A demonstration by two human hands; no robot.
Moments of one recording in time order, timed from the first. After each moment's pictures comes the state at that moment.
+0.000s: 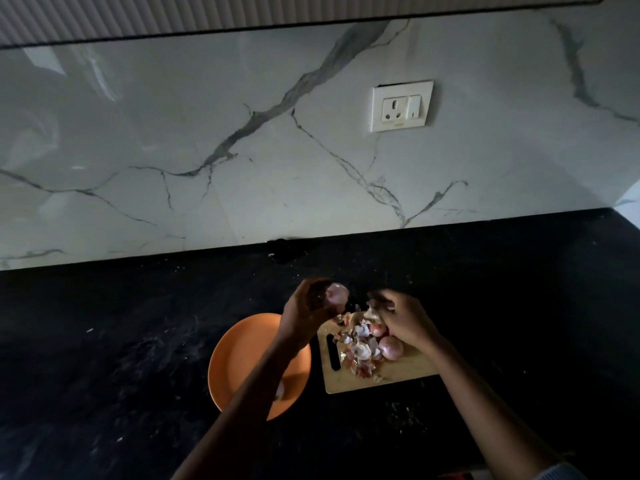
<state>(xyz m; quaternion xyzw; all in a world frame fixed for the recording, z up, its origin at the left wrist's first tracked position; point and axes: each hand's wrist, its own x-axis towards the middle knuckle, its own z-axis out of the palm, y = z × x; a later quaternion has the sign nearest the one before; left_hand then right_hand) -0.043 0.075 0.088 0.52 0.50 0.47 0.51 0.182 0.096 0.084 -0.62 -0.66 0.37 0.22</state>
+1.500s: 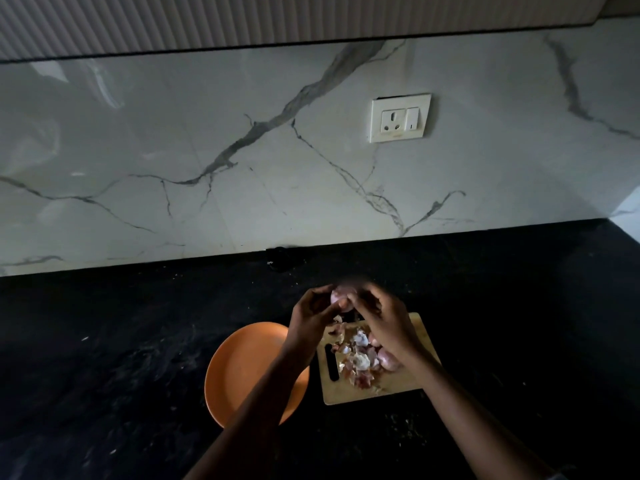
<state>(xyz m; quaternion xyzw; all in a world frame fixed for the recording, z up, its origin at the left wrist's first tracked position) -0.019 0.078 0.095 0.40 0.50 0.52 0.57 0.146 0.085 0.110 -0.53 -0.64 0.39 0.40</state>
